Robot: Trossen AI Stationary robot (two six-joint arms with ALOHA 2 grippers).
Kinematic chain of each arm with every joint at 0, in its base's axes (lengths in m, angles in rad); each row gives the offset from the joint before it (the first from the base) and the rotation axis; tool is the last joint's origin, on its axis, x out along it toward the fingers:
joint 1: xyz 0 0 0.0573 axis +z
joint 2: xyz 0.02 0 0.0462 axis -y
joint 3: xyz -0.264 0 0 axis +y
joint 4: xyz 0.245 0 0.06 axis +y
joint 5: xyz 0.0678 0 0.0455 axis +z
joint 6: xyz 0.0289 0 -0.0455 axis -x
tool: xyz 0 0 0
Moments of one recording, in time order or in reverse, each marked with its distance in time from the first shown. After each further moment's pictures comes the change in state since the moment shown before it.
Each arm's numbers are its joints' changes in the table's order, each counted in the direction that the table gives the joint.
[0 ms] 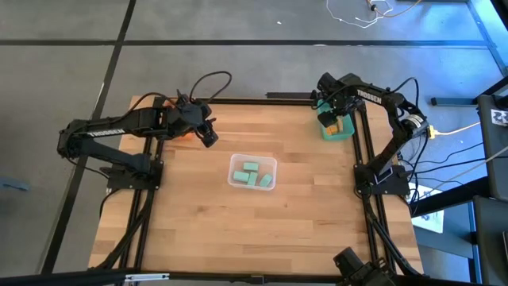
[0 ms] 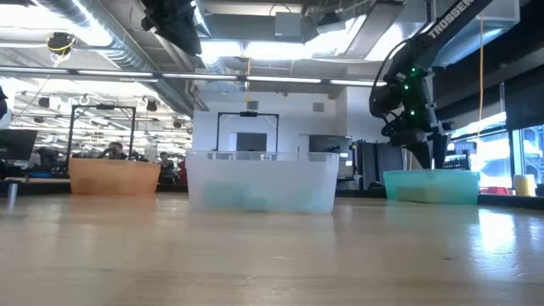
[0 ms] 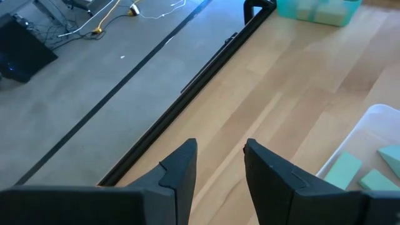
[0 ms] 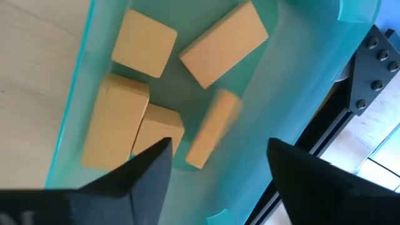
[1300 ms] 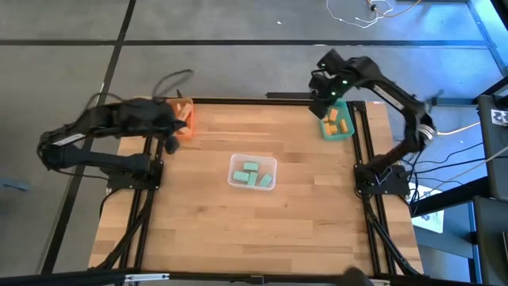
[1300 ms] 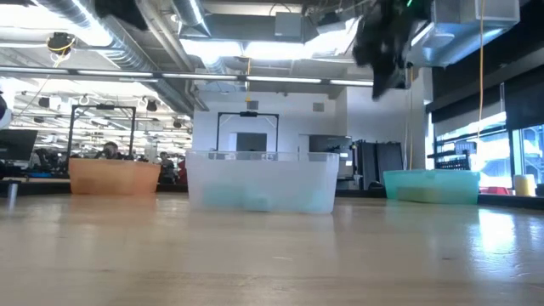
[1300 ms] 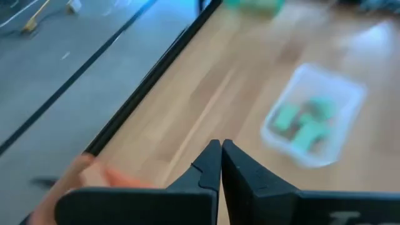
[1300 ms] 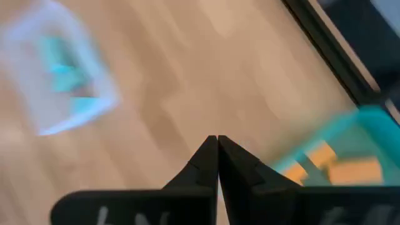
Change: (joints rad) left arm 0.056 0.315 0.000 0.281 -0.279 -0.045; right arm 0.165 0.126 -0.408 0.176 0.548 0.236
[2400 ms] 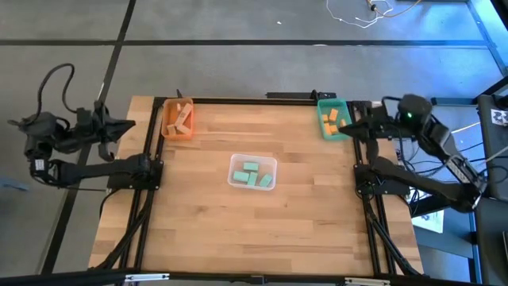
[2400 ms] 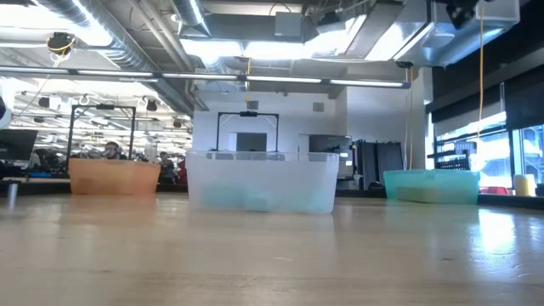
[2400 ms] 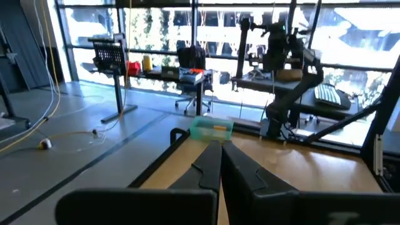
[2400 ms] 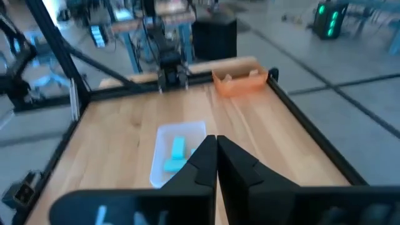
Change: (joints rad) left arm 0.000 0.680 0.083 -0.115 -0.127 -0.105; right arm 0.138 1.013 0.618 -0.557 0.280 -0.096
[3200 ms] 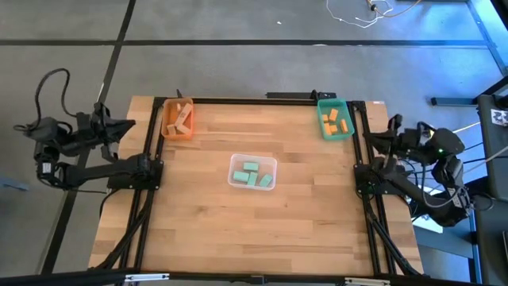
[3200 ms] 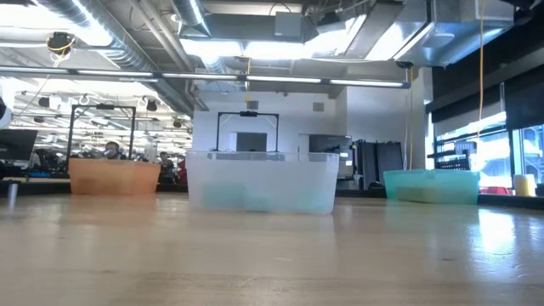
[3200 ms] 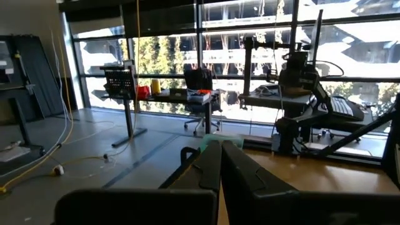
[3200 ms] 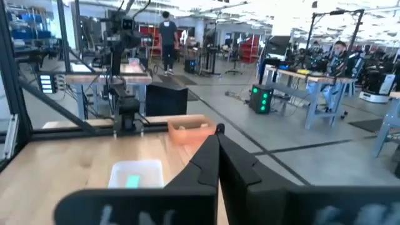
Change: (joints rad) left arm 0.000 0.120 0.125 -0.116 0.023 -0.082; right arm -0.001 0.530 0.233 -0.070 -0.202 -0.011
